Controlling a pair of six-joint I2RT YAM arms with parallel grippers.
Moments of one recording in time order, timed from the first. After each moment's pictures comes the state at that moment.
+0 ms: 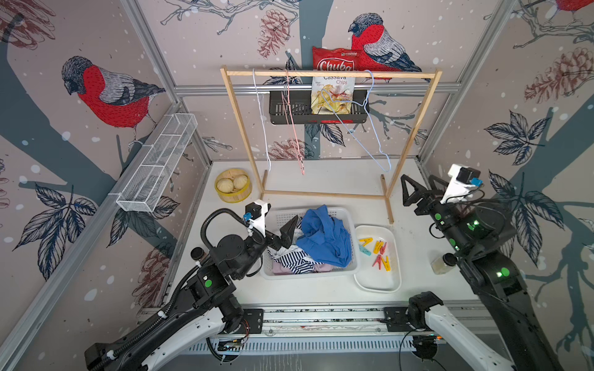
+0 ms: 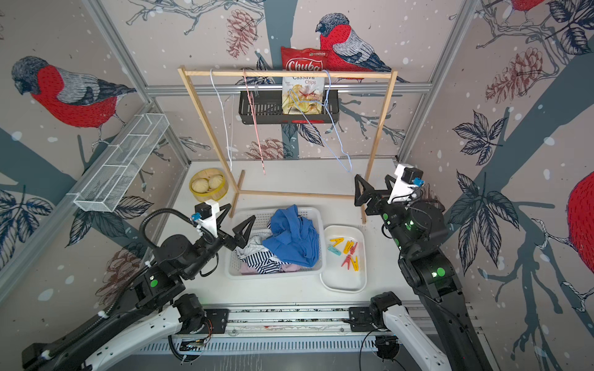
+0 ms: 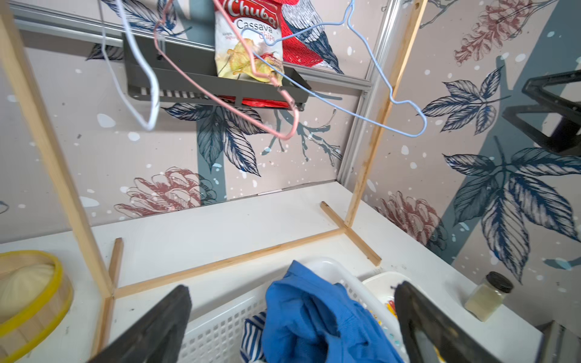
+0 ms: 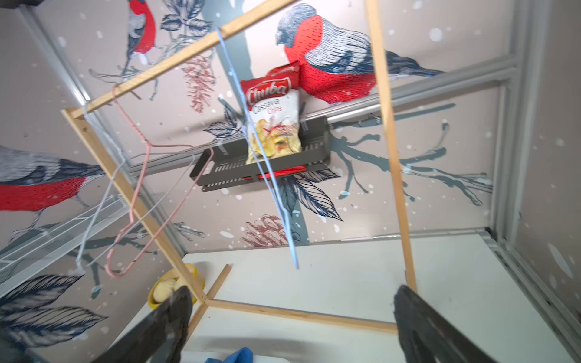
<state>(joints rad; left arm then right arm) -0.86 0.52 0.54 0.01 -0.30 -0.16 0.35 0.61 0.96 -0.31 0.09 0.27</state>
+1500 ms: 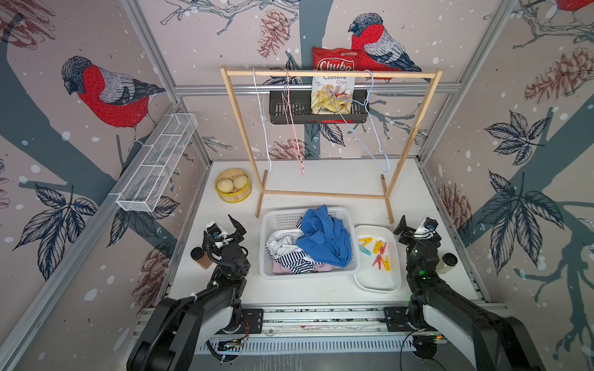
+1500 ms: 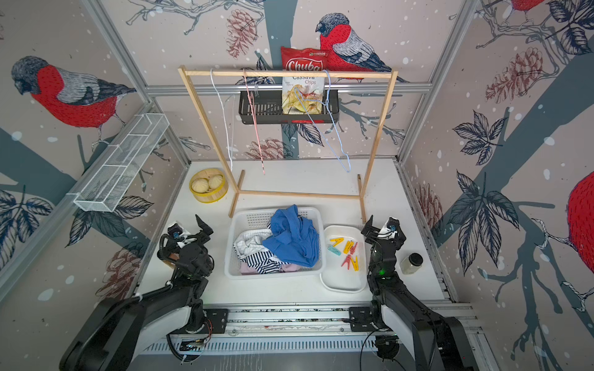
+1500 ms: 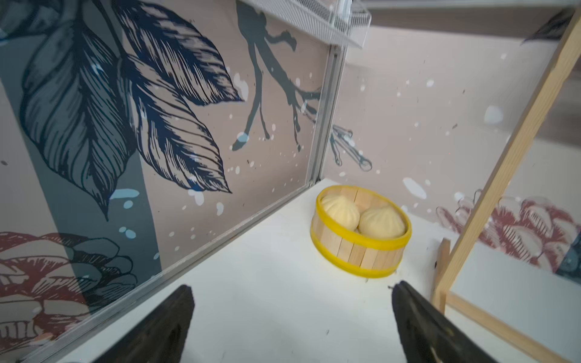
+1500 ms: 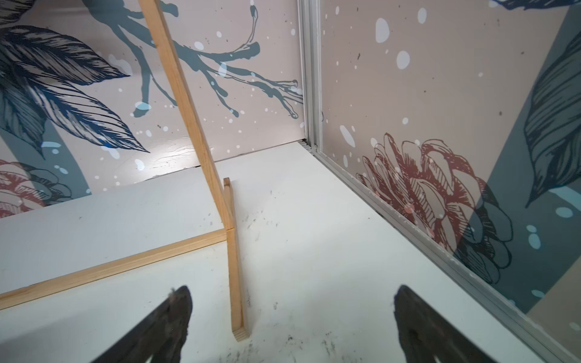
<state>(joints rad) -0.24 1.13 0.01 1.12 -0.84 -0.13 0.15 0.93 0.00 0.82 0.45 0.11</state>
